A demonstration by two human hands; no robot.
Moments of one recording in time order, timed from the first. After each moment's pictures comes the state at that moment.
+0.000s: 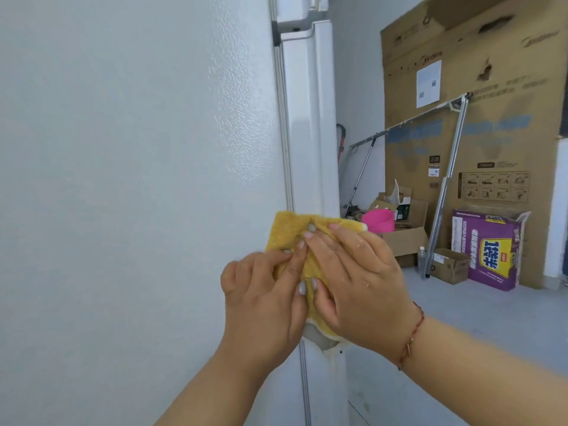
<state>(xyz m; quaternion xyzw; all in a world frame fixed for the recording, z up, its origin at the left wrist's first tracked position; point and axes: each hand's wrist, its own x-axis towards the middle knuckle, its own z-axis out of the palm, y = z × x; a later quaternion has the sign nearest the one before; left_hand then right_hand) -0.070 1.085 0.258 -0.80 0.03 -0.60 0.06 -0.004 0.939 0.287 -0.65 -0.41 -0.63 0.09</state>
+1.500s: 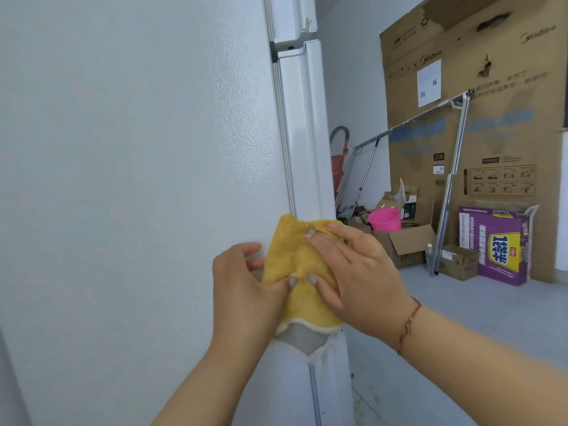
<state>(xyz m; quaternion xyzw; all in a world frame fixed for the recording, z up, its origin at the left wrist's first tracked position) -0.123 1.066 0.284 -0.78 -0.12 -0.47 -0.40 -0.014 0.927 0.279 -0.70 -0.46 -0.53 0.16</state>
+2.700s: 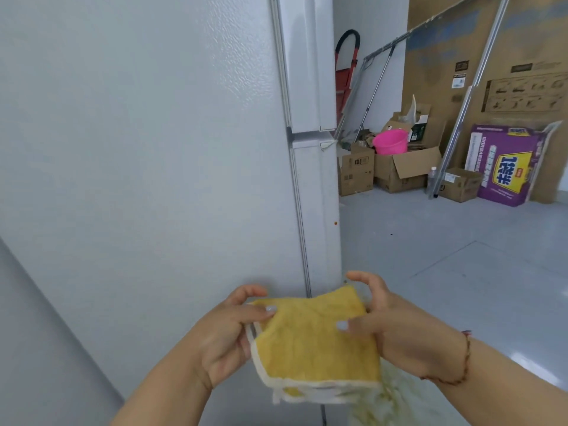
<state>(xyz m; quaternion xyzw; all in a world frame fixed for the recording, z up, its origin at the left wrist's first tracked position) -0.182 1.081 0.152 -0.53 -0.20 -0.02 -0.82 -0.071 0.875 0.140 -0.58 -0.17 0.40 0.69</state>
